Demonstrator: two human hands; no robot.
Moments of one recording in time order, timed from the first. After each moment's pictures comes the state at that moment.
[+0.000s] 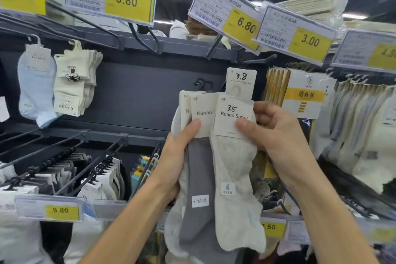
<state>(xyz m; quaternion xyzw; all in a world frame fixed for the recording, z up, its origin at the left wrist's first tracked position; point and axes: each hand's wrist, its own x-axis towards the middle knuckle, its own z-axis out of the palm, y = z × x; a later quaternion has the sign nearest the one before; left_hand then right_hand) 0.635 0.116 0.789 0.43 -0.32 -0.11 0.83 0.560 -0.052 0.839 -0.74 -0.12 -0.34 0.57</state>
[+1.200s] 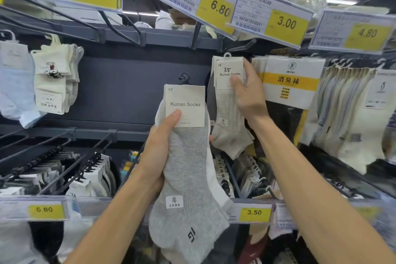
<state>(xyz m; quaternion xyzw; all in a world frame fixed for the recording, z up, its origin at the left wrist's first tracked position) 0.637 0.112 0.787 0.45 -0.26 -0.11 0.85 0.661 -0.095 0.866 -0.75 -0.07 -0.49 0.43</state>
